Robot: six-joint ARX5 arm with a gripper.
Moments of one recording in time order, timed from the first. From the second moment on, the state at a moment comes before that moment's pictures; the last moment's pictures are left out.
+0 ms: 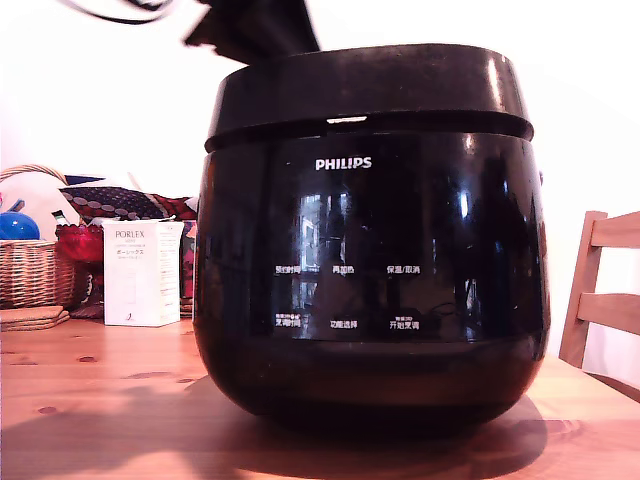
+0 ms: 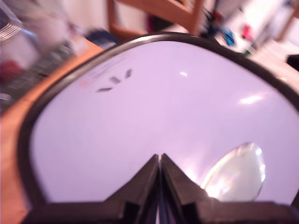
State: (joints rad) arm -0.77 1.32 1.09 -0.33 0.13 0.05
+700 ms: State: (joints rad) arm -0.77 1.11 0.71 0.07 0.14 0.05
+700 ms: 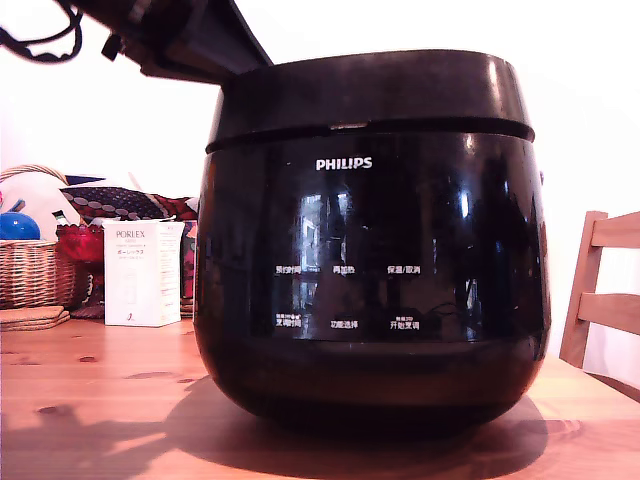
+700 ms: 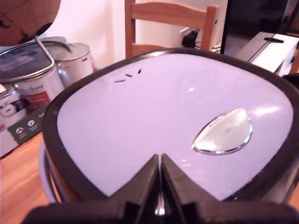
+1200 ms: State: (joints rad) arm -0.80 1.09 0.63 0.14 0.18 0.04
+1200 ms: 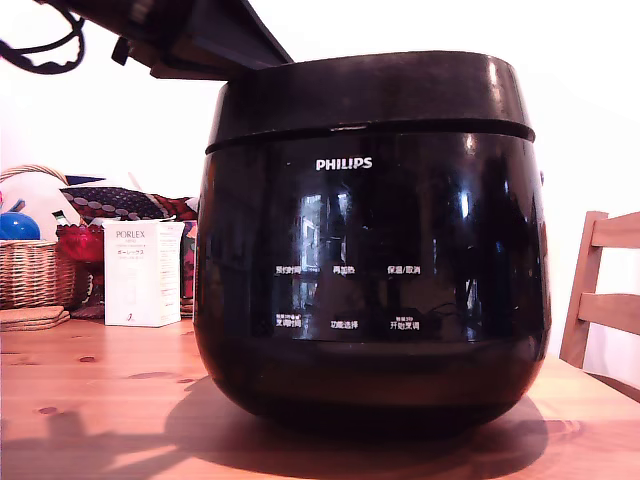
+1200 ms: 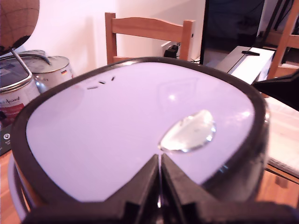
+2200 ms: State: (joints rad) arm -0.81 1.11 0.64 0.17 0.19 0.03
